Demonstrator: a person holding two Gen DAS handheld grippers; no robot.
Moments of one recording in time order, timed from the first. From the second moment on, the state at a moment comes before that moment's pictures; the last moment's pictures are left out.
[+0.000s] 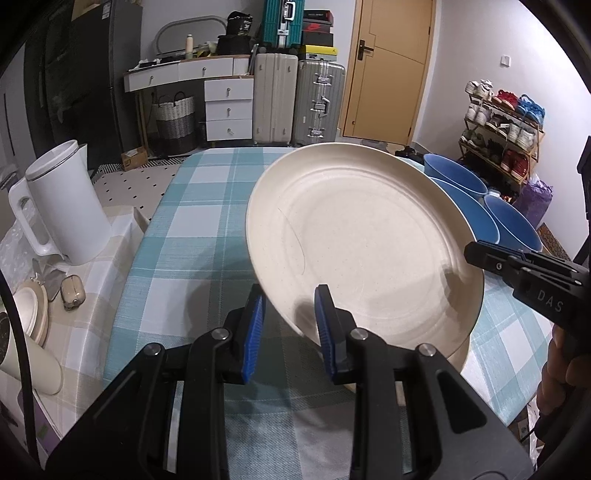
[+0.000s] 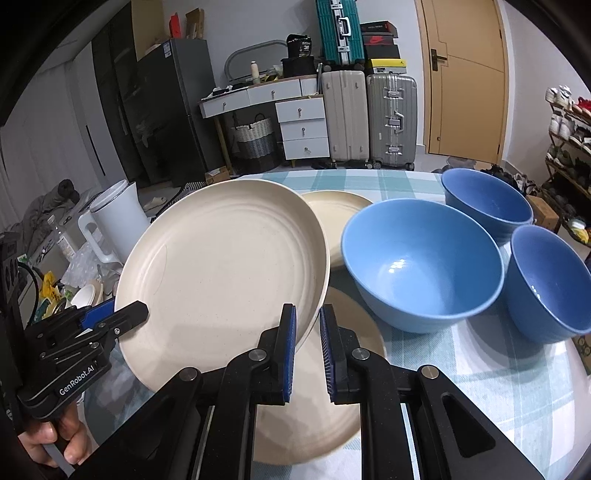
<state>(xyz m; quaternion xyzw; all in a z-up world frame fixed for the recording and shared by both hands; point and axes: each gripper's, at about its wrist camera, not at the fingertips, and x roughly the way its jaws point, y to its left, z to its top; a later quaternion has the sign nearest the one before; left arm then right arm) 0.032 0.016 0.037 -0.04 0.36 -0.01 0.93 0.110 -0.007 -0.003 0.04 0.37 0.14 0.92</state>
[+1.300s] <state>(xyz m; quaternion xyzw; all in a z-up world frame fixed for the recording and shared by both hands) 0.027 -0.017 -0.008 0.00 0.41 -0.03 0.91 0.084 -0.034 -0.042 0.06 0.41 0.12 0.90</state>
